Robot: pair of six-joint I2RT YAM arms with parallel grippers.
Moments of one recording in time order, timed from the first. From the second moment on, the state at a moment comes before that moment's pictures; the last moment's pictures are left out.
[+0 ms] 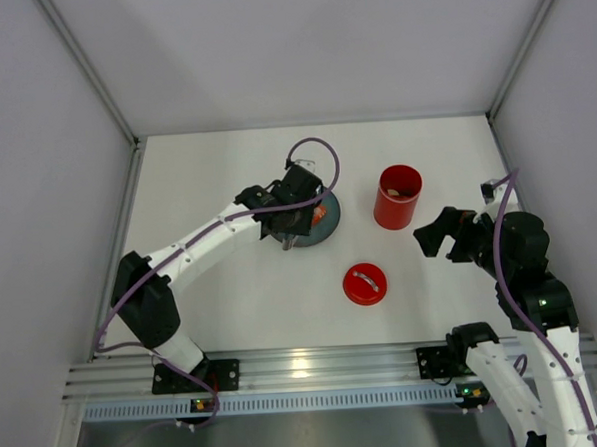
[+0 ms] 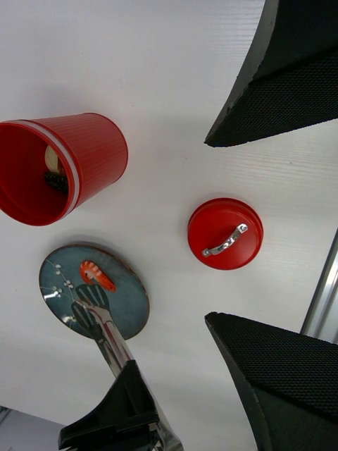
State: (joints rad) left arm -0.80 1.64 1.42 -0.76 -0.30 -0.45; right arm 0.11 0.53 0.87 -0.76 -0.21 0.35
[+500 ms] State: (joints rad) left arm -0.80 1.68 1.42 -0.76 -0.26 -0.44; right arm 0.11 0.53 0.87 -0.76 -0.21 0.35
